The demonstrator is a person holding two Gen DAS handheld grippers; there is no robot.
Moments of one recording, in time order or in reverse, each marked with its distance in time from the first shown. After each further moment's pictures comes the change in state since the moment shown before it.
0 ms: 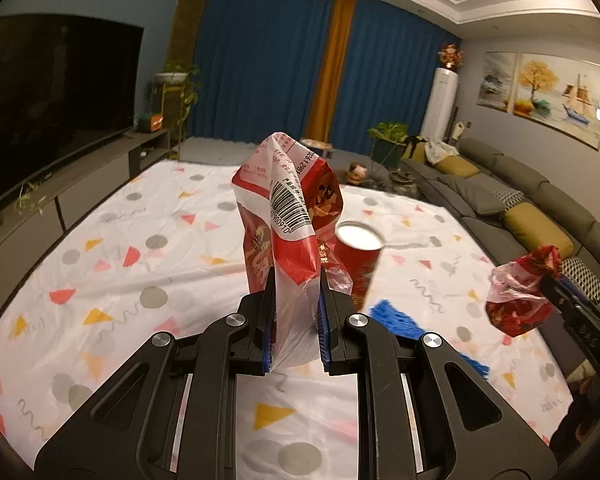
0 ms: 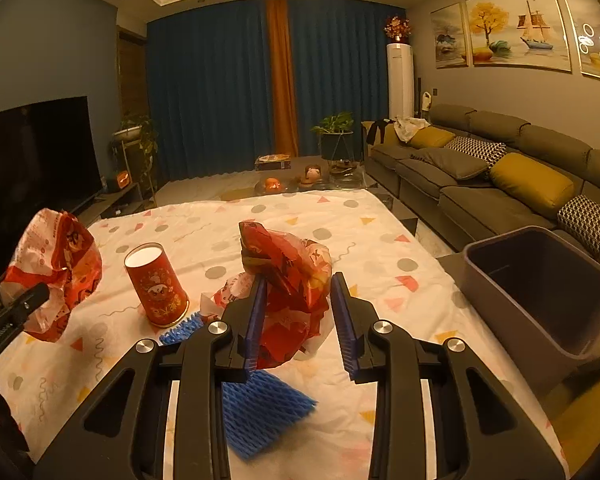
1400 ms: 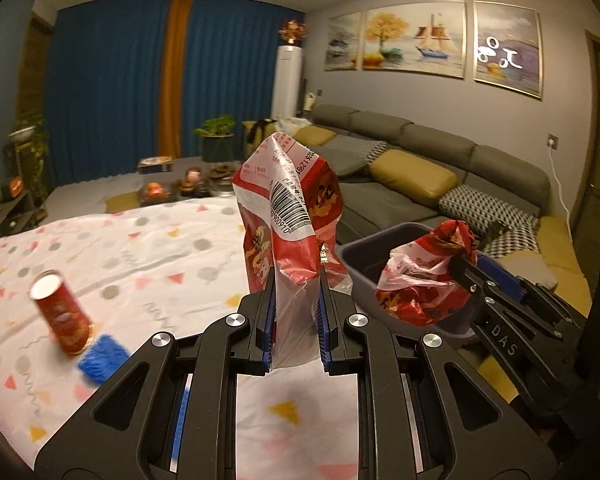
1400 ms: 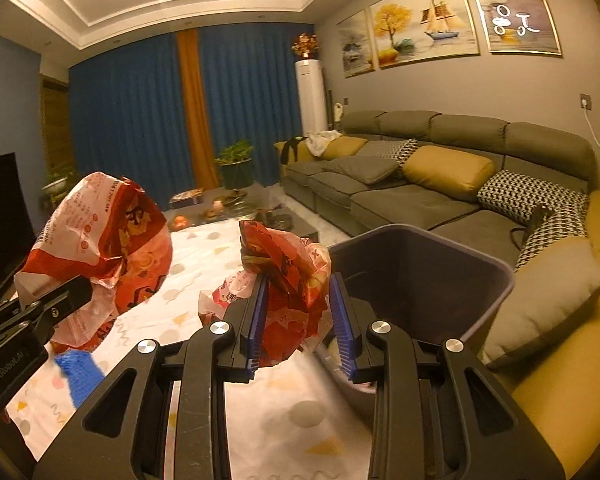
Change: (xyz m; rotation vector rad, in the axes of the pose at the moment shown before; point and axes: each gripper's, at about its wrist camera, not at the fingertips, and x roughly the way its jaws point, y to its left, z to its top) left arm 0.006 -0.262 -0.021 0.318 0.027 -0.447; right arm -0.053 -0.162 -0.005 0.167 -0.097 -0.256
